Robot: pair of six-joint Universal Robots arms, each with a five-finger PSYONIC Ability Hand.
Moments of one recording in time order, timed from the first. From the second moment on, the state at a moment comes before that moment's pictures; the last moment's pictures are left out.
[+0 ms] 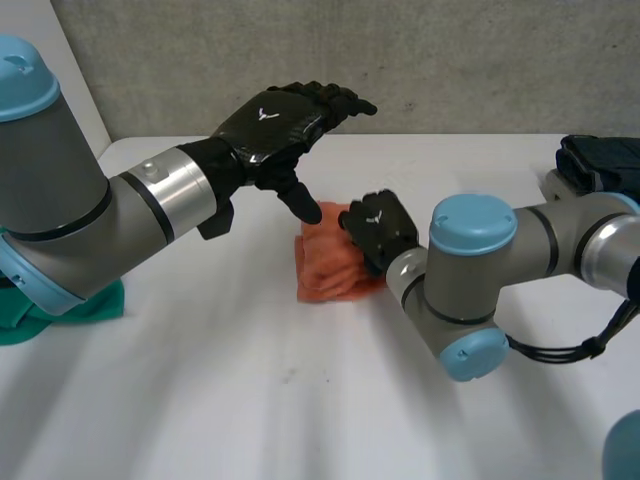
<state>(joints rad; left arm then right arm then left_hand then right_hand) 4.26 -1.95 -1.21 3.18 -0.97 3.21 2.18 -0.75 1.13 -0.20 1.51 2.67 0.19 0.21 0.21 0.20 0.05 0.66 0.66 0.66 0.65 0.46</state>
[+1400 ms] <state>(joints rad) 4.27 -1.97 -1.22 3.18 -0.97 3.22 2.16 -0.58 0.98 -0.17 1.52 2.67 0.19 0.21 0.21 0.20 0.05 0.44 0.46 0.46 0.47 0.25</state>
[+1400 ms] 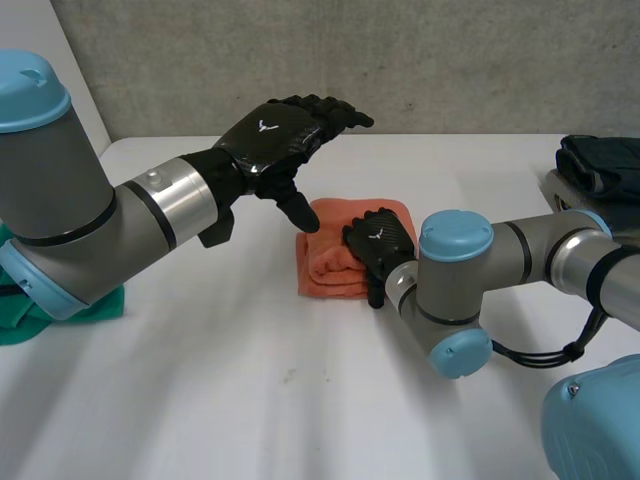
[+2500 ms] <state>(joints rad) 4.26 -1.95 -1.22 3.18 -0.97 3.21 1.46 -0.79 0.81 -0.59 1.37 2.97 0.19 0.21 0.21 0.20 0.05 1.00 1.14 1.16 1.20 0.92</state>
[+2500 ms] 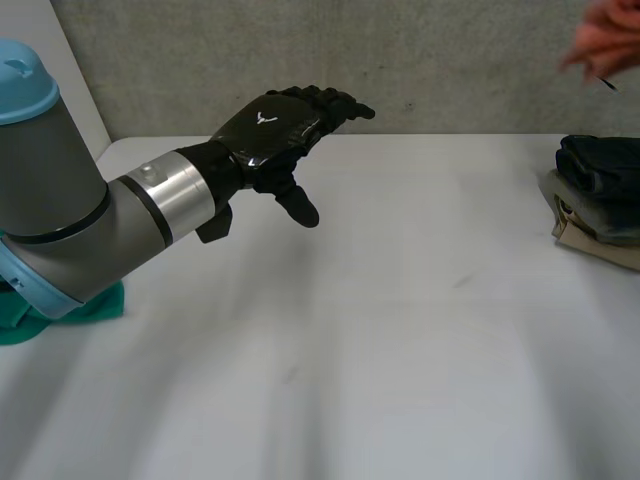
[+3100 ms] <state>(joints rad) 4.18 -1.90 -1.24 3.18 -0.97 3.21 1.14 -0.99 1.13 -0.40 1.03 3.02 0.19 0.21 0.22 0.20 0.05 0.23 0.21 0.22 0.22 0.05</state>
